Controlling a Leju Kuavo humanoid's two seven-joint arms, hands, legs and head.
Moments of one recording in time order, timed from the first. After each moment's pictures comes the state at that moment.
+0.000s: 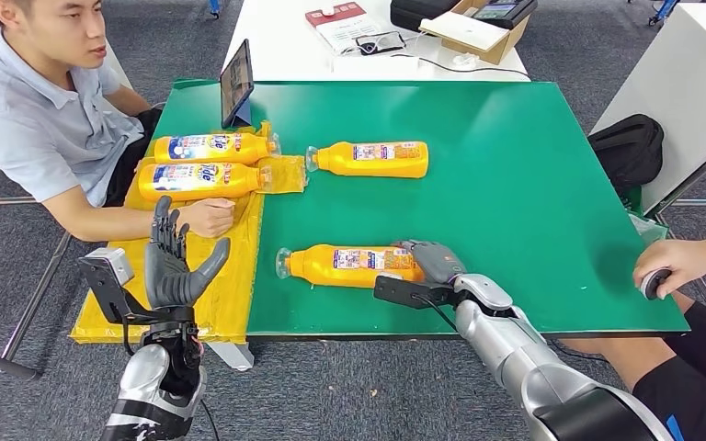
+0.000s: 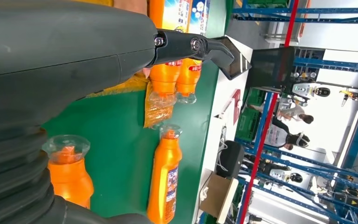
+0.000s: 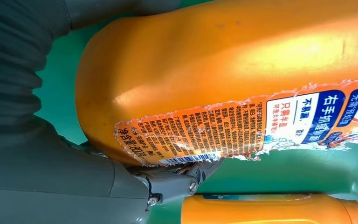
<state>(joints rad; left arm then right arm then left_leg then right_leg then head) -0.15 -0.20 -0.14 -1.44 0.07 0.26 -0.35 -0.65 0.00 0.34 -0.45 0.88 -0.10 -0.43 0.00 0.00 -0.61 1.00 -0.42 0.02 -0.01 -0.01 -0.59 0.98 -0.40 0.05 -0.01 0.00</state>
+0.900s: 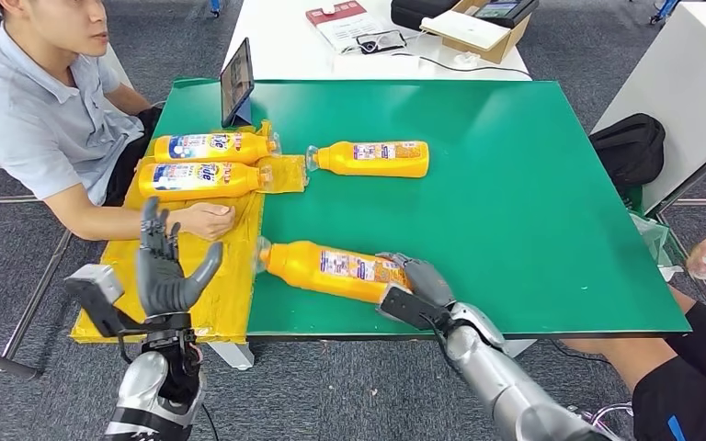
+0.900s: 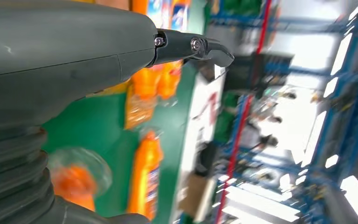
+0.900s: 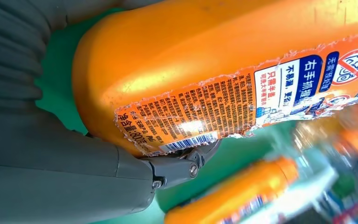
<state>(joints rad) -0.10 -0.20 -0.14 -1.48 0.10 0.26 -0.49 -0.46 0.03 0.23 -0.64 0.51 -0.15 -0.68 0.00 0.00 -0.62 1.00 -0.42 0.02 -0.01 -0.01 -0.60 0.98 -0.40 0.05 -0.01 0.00</state>
